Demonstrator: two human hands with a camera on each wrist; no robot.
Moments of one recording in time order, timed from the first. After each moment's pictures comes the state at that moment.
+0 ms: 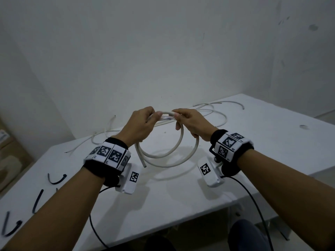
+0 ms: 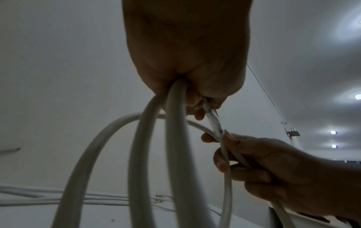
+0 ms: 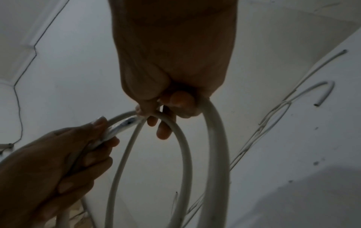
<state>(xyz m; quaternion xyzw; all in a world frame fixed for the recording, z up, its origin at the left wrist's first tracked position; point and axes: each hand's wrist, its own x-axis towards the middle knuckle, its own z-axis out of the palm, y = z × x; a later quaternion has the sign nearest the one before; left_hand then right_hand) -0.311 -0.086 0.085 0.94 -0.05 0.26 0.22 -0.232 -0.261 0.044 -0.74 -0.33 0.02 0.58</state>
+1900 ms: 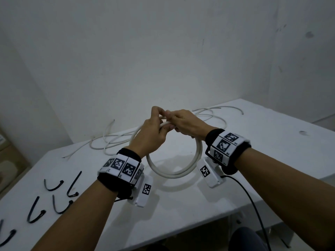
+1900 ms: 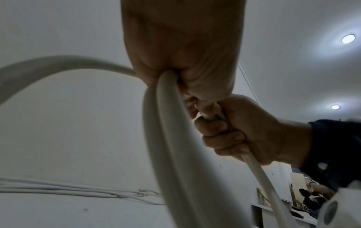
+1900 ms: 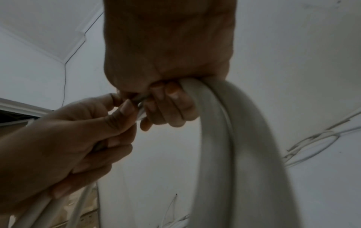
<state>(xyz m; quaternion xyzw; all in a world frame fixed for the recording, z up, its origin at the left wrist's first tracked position) -0.313 -0.114 0.073 0.92 -0.09 0.25 0.27 -0.245 -0.251 0.076 -0.78 -0.38 0.02 0.49</state>
